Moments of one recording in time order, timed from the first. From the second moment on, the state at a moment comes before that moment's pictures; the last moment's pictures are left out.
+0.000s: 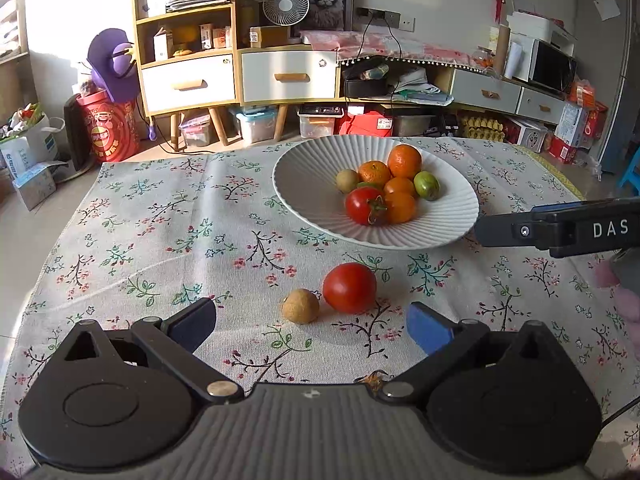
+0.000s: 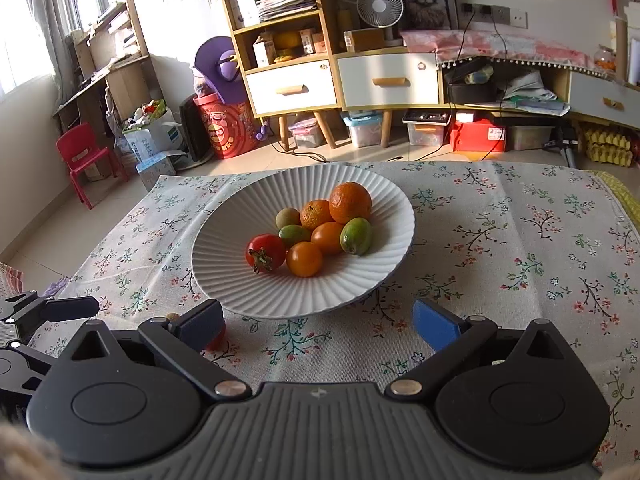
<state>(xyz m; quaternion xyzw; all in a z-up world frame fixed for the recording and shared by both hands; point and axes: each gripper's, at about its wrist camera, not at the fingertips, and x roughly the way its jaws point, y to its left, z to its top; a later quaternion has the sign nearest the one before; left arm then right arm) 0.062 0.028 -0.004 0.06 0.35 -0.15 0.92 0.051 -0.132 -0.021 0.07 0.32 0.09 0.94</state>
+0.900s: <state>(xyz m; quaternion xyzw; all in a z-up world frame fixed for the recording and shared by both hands) 0.081 0.045 -0.048 0.05 0.33 -0.17 0.93 0.032 -0.093 -0.061 -0.01 0.32 0.12 0.94</state>
